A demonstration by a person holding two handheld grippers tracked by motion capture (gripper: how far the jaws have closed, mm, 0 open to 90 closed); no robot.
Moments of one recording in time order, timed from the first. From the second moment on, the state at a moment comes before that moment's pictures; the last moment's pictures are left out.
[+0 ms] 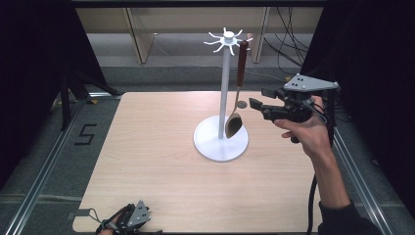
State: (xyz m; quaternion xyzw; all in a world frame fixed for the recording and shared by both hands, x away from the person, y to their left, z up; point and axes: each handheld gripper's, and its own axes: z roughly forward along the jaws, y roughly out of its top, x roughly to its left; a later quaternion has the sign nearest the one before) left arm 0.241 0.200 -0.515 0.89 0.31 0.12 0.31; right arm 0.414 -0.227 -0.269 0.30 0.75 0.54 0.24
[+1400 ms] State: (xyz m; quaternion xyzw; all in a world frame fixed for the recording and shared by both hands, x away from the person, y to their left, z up) left arm 0.243 0.199 -0.514 0.89 0.31 0.12 0.31; right arm 0.404 -0.222 -0.363 0.31 0.79 0.49 0.20
